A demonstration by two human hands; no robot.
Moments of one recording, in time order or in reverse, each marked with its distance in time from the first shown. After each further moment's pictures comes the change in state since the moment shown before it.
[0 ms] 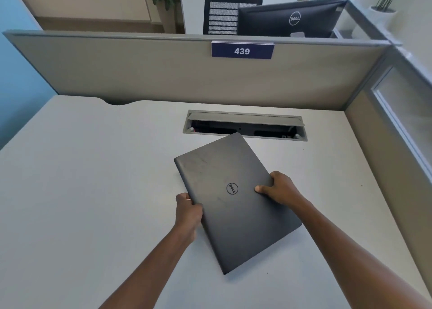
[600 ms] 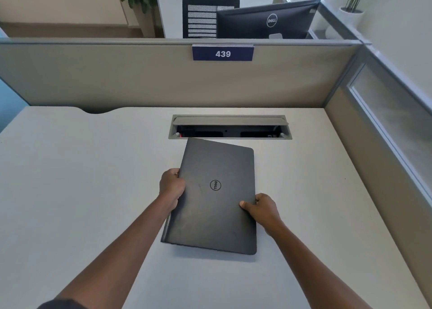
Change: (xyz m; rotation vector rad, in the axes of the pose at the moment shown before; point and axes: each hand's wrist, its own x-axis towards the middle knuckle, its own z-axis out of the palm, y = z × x) left_hand 0.068 0.067 0.000 0.246 -0.021 0.178; right_hand -0.038 0.004 0.058 0.417 0.076 0.219
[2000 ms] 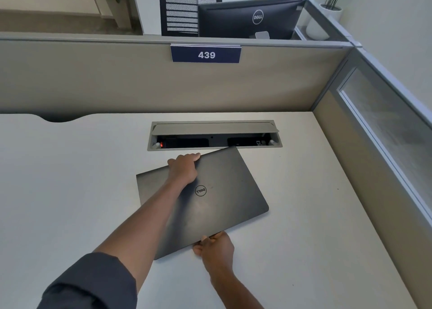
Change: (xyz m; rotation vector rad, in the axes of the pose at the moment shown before) left_hand 0.111 0.057 0.085 0.878 -0.159 0.527; right_hand -0.039 -0.034 0.101 0.529 0.061 0.348
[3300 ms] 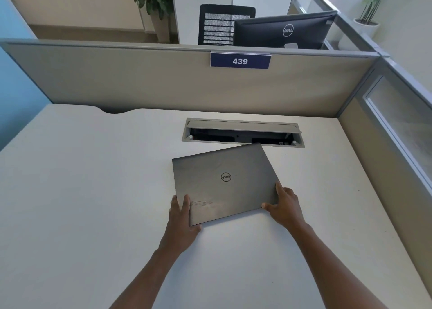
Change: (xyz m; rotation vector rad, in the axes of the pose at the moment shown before) left_hand -0.234 -0.079 0.050 -0.332 0.033 -0.155; right_hand 0.056 -0.060 -0.120 -0.979 0.061 -0.584
